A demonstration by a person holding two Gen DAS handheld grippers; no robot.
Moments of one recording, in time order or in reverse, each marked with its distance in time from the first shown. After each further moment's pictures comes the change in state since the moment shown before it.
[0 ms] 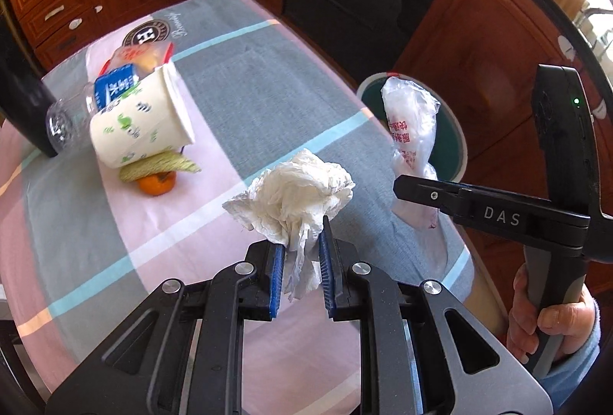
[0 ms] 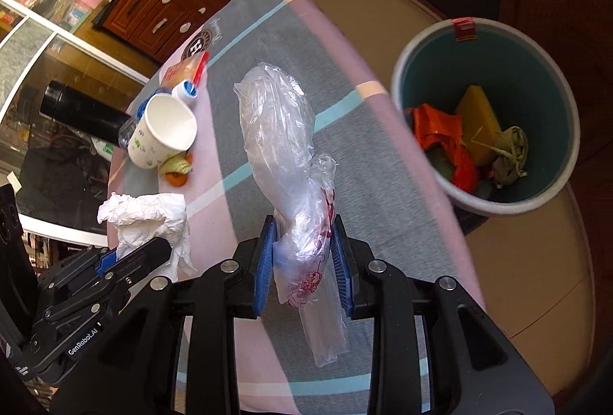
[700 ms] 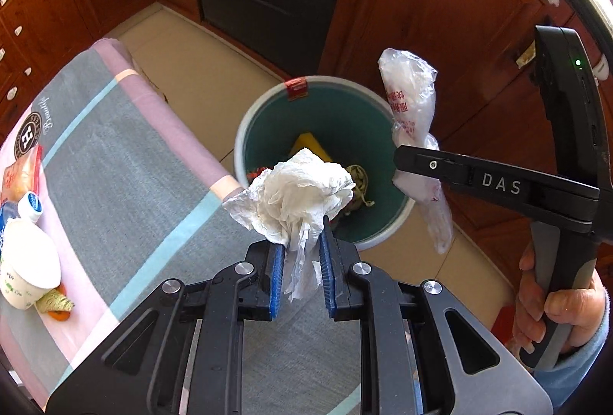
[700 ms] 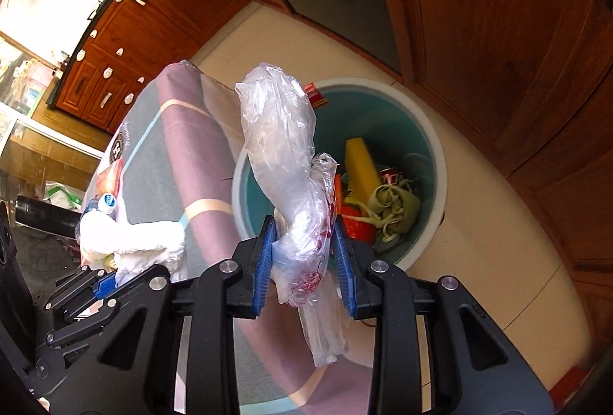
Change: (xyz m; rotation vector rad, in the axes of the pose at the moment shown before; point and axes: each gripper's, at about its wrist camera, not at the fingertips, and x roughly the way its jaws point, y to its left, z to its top) left arm 0.086 -0.135 0.086 0.225 0.081 -0.060; right arm -0.051 -0.142 0.062 0.181 -0.123 -0.108
